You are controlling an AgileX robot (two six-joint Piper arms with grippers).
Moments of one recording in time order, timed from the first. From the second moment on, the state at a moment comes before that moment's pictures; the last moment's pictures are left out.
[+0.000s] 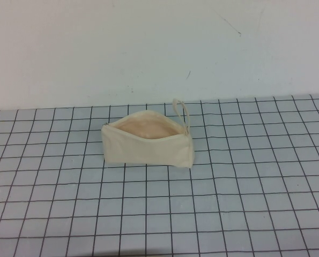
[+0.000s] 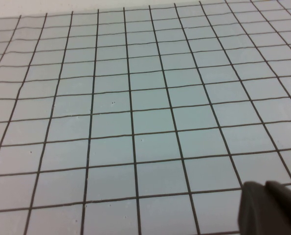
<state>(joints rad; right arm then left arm) -0.07 -0.01 0.02 0.05 0.44 -0.02 -0.04 -0.01 0.02 -0.06 0.37 0.00</state>
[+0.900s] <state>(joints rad) -0.07 -0.01 0.02 0.05 0.44 -0.02 -0.04 -0.01 0.02 -0.09 0.37 0.03</state>
